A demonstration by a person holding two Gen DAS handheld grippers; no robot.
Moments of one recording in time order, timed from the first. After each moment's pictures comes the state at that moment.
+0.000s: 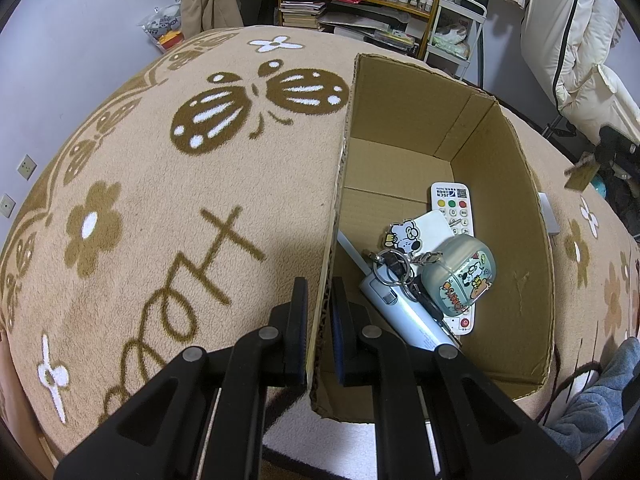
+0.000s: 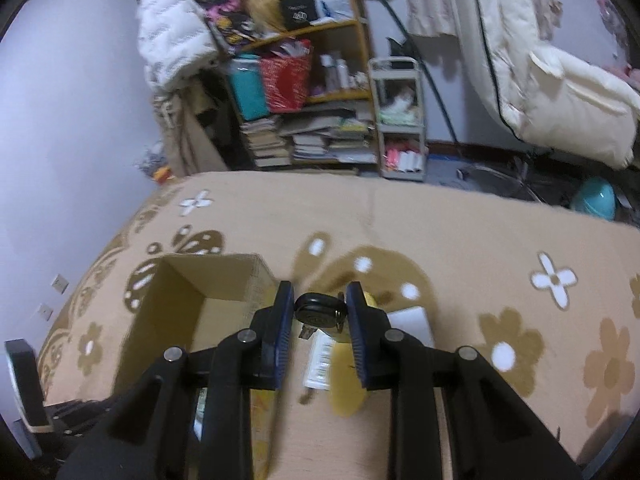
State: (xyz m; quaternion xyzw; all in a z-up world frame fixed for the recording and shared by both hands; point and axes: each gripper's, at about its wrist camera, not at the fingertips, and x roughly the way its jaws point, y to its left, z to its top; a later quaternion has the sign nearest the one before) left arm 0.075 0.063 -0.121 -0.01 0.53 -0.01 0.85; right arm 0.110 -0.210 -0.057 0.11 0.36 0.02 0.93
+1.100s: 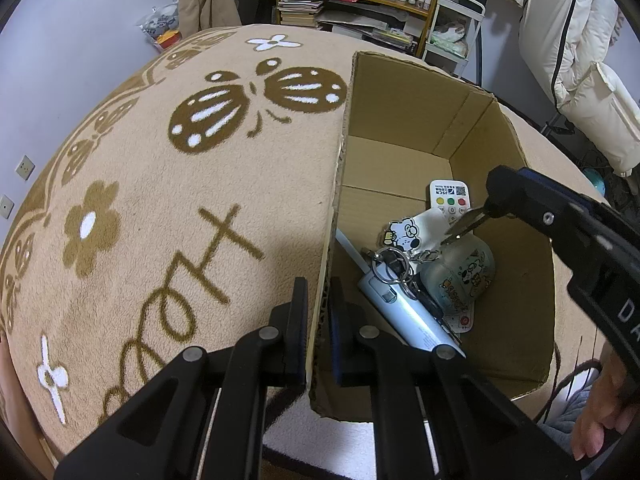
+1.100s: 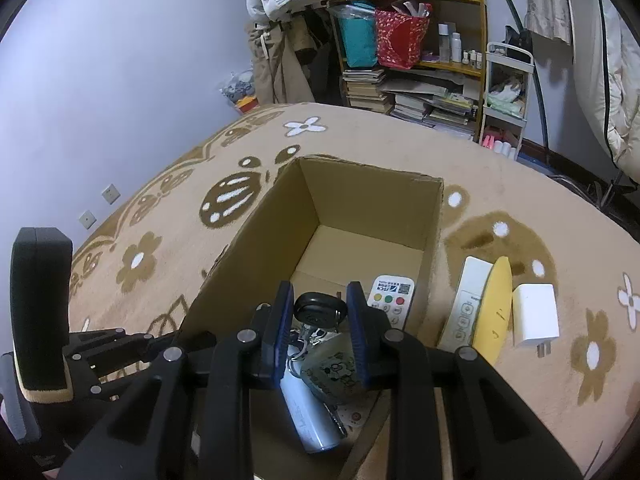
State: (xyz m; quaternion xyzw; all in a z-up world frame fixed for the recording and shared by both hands) left arm 0.075 0.061 -0.124 -0.01 0.53 -0.02 0.85; right arm 0.100 -0.102 -0.103 0.04 0.42 0.16 0.89
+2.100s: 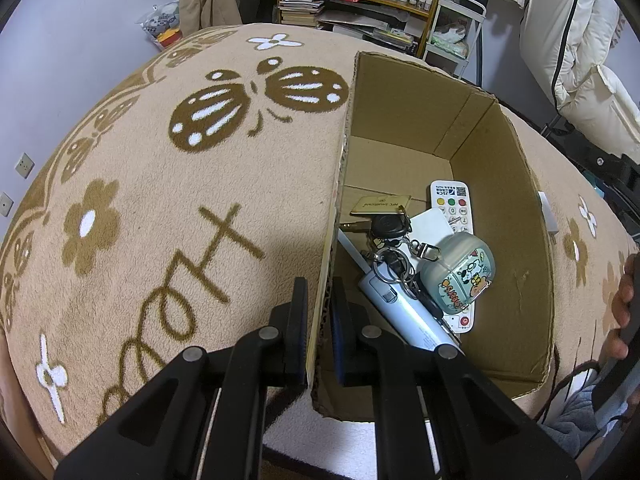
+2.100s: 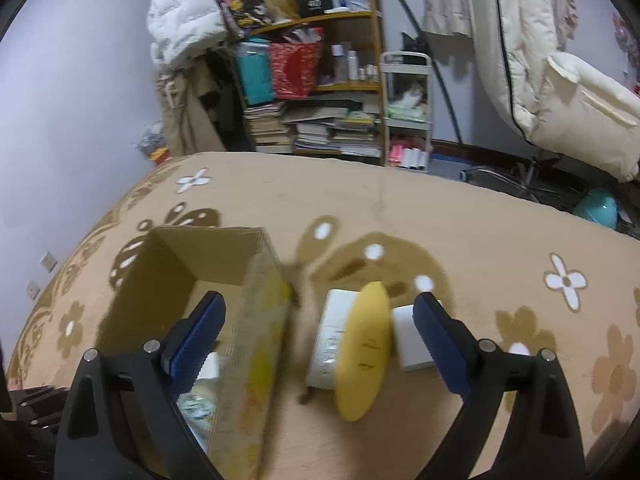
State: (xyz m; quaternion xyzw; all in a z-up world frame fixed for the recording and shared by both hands) left arm 0.074 0.063 -0.125 -0.01 0.53 -0.02 0.85; right arm 0.125 -0.208 -0.097 0.08 0.38 0.00 0.92
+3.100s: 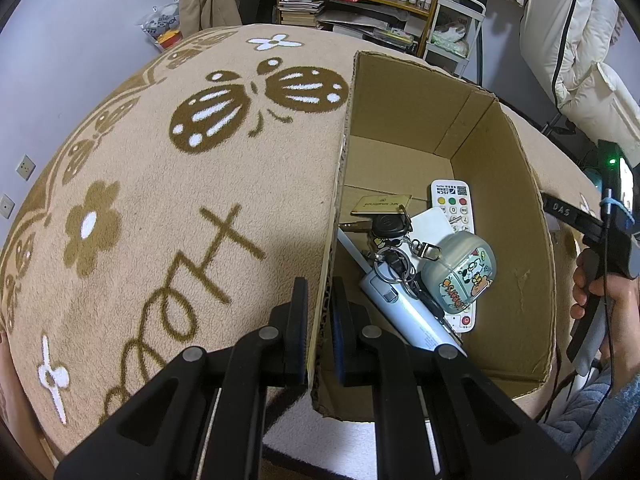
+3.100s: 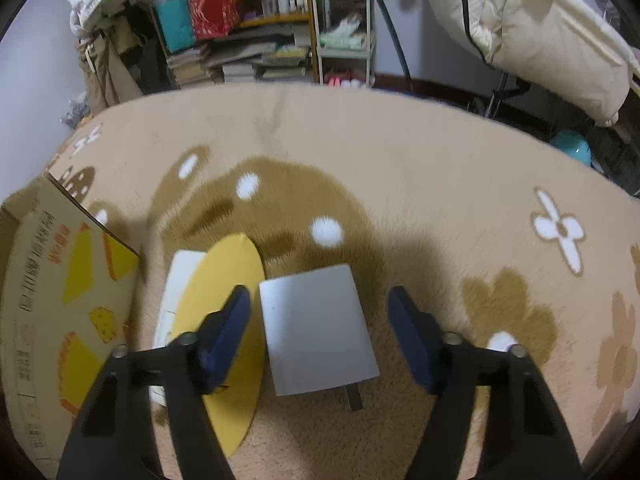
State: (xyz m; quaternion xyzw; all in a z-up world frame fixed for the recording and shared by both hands) left arm 0.073 0.063 -0.125 -0.01 0.53 -0.02 0.85; right arm 0.169 -0.276 -0.200 0.08 0.49 -0.08 0.86
